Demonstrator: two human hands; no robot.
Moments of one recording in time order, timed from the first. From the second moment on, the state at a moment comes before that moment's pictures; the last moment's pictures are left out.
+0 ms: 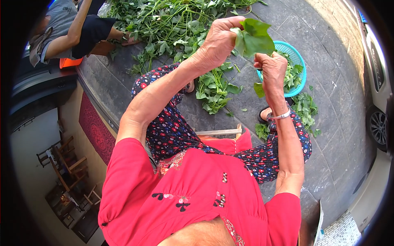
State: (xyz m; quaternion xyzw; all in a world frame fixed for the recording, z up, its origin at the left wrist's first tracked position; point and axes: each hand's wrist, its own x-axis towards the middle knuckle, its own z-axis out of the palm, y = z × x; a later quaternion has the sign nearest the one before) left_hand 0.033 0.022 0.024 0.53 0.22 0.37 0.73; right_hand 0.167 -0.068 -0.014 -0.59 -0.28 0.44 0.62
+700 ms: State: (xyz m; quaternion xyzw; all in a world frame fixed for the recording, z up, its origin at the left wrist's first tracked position) left_hand 0.174 0.023 -0.131 0.88 0.23 0.14 0.39; right_hand 0.276 -0.150 0.040 -0.22 -0.21 0.60 0.74
